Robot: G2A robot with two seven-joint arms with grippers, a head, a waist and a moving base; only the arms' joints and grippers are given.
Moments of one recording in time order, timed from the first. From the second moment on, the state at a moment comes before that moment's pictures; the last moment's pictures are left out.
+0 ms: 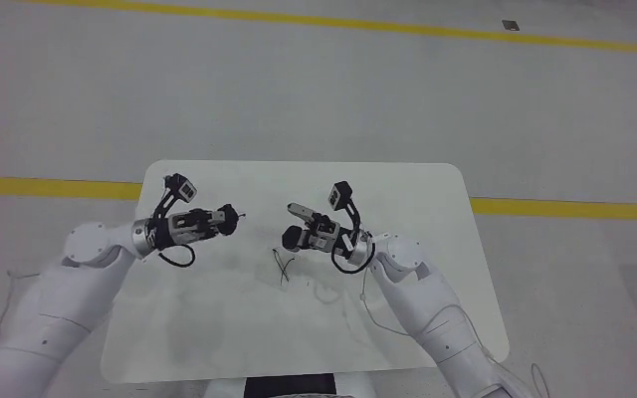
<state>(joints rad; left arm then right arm) 1.28 -0.97 -1.27 -1.30 -0.73 -0.34 -1.21 -1.25 -1.25 1.04 -1.43 0.50 -0.05 0.84</state>
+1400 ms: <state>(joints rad) 1.29 -0.97 -1.44 -1.27 -0.81 -0.34 -1.32 -1.16 -1.22 0.85 -1.69 -0.39 0.34 0.89</state>
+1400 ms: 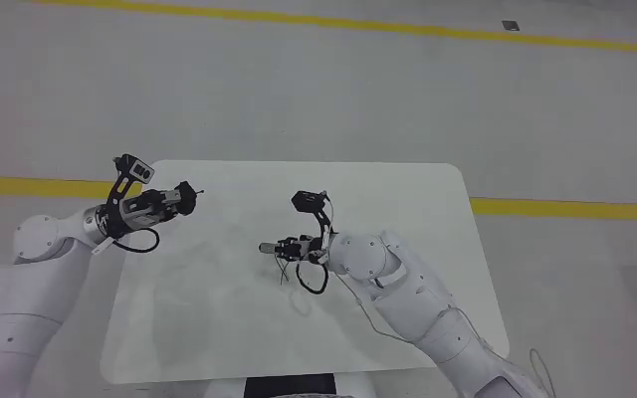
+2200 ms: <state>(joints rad) 1.29 -0.97 -1.44 -1.27 -0.81 -0.34 -1.32 -0.88 -1.35 0.58 -1.47 -0.60 0.34 1.19</state>
